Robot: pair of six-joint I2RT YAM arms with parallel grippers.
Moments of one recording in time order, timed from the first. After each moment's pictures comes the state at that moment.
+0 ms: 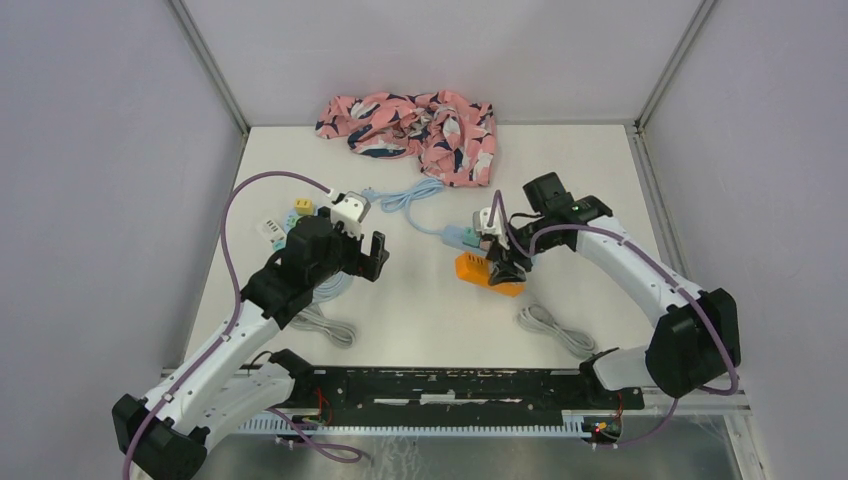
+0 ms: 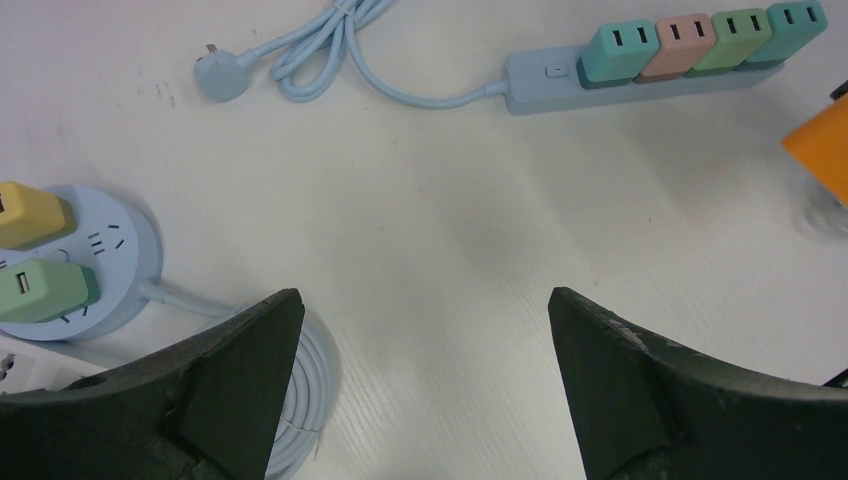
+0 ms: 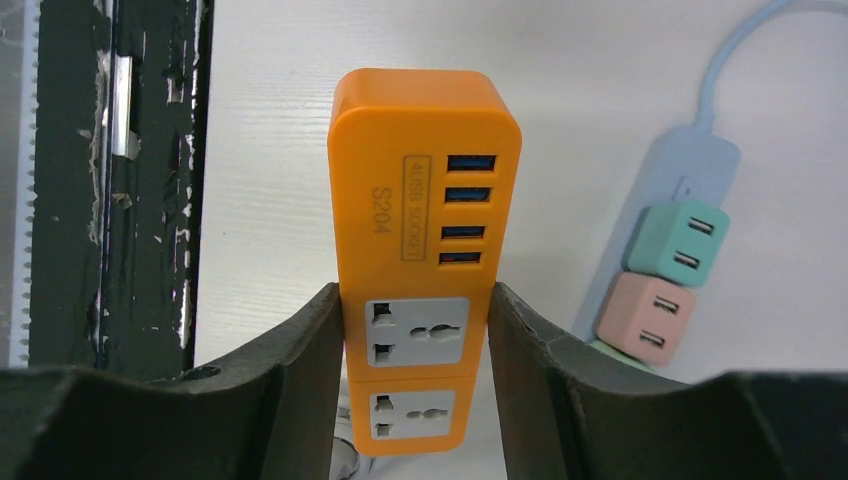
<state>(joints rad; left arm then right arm) -0.55 0.84 0.74 -0.39 -0.02 -0.04 0.45 1.38 1.08 -0.87 -0.81 -1.00</state>
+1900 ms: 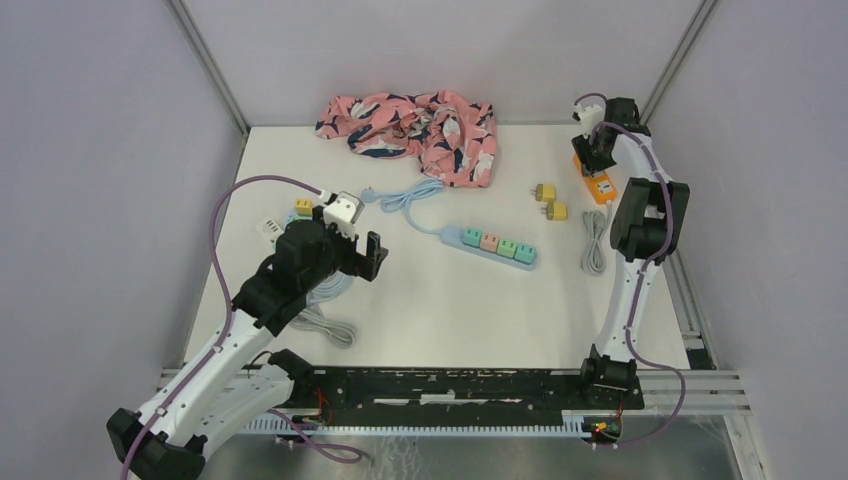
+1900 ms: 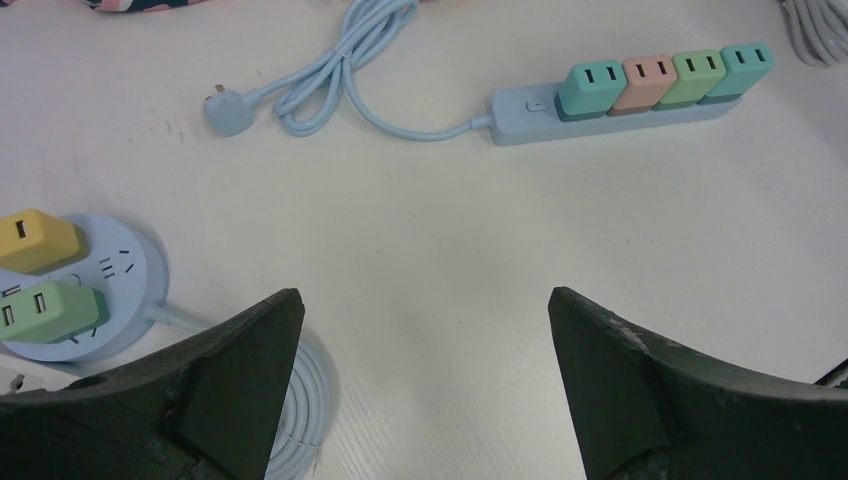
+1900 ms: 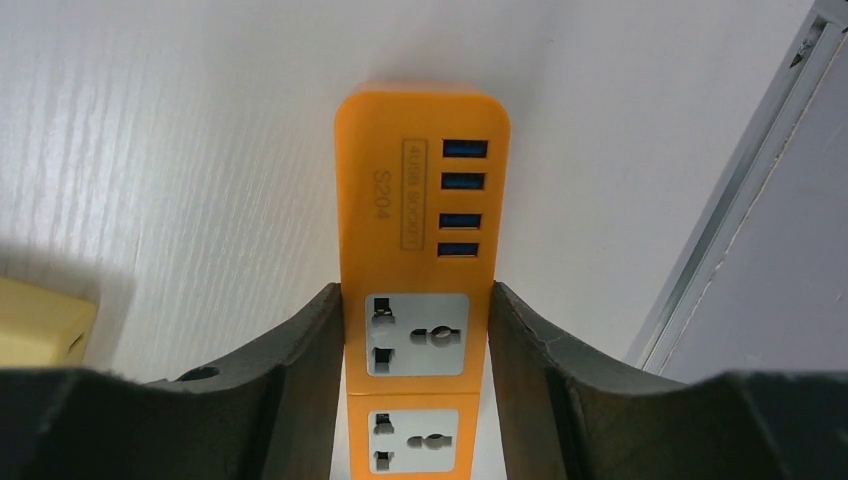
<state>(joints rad) -0.54 0.77 0.74 -0.36 0.01 -0.04 -0.16 2.34 2.00 -0.63 -0.06 -0.53</state>
